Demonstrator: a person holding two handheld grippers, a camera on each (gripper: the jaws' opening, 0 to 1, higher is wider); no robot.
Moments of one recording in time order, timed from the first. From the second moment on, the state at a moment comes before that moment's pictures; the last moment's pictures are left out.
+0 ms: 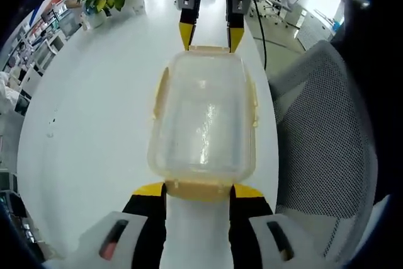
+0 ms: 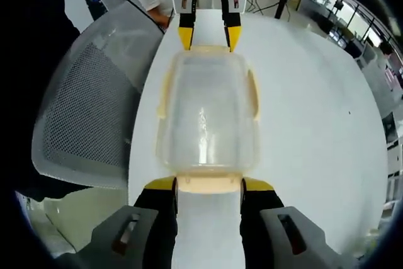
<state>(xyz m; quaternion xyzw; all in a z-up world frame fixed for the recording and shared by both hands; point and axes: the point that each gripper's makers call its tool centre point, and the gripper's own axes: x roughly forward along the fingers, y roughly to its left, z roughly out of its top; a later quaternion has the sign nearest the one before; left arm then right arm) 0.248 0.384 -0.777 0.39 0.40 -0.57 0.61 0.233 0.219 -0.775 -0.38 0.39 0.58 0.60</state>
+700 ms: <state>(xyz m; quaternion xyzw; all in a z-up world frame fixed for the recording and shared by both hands) 0.244 0.373 -0.785 0.39 0.40 -0.57 0.61 0.226 0.210 -0.783 -0.38 0.39 0.58 0.61</state>
